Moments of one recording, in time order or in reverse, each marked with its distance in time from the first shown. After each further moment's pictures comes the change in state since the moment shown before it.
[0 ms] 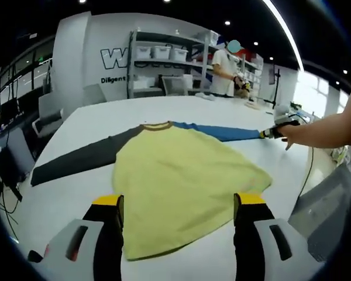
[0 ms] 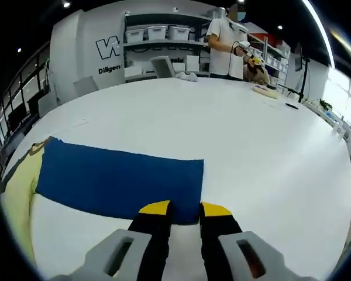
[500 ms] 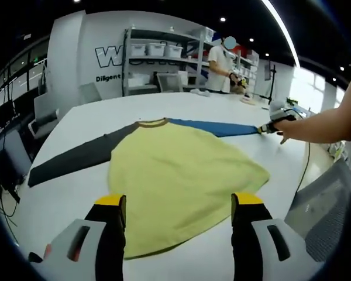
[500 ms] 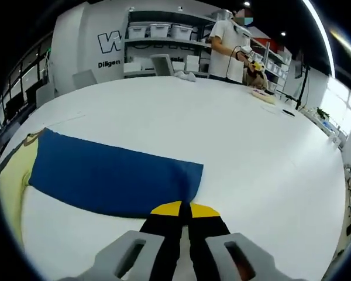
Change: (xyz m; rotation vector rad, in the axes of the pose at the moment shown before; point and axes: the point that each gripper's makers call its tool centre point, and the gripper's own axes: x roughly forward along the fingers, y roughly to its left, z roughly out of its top) left arm 0.002 -0.008 -0.006 0.020 0.025 -0.030; right arm 0.002 -0.014 0.001 -0.098 0.011 -0.052
